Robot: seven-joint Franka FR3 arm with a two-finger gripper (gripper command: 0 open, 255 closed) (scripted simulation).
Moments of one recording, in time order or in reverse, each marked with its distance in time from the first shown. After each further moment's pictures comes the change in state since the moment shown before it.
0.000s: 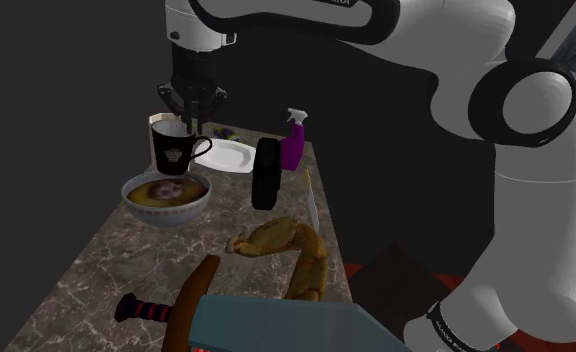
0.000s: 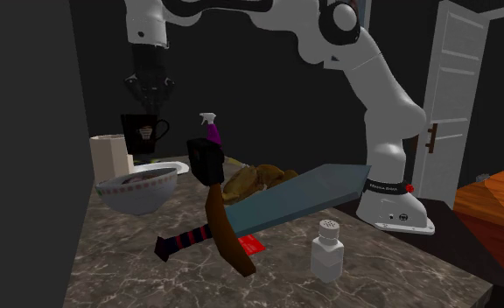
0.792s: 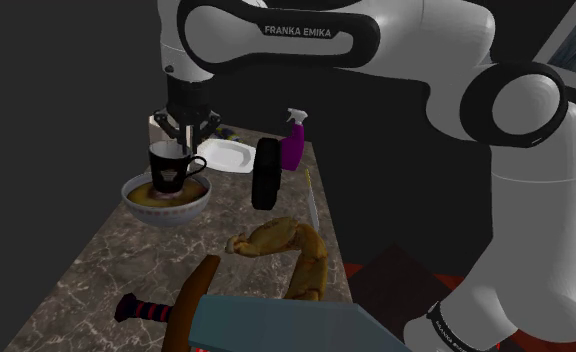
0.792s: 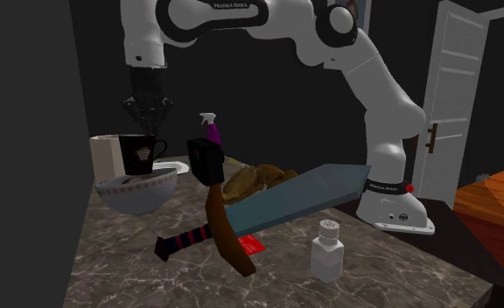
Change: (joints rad) arm -0.006 0.024 -0.005 -0.100 -0.012 0.117 0.026
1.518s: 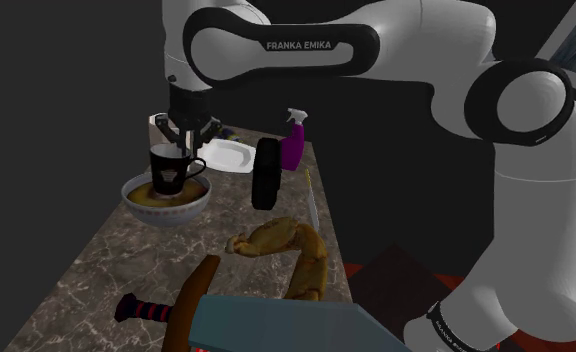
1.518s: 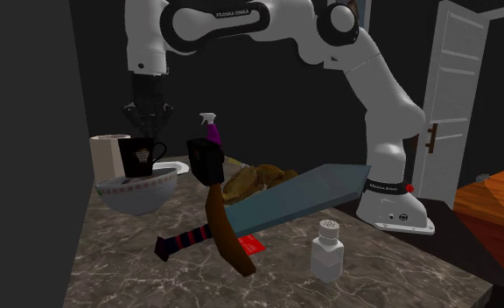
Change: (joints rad) arm -0.018 -0.023 -0.004 -0.083 -0.013 0.098 0.018
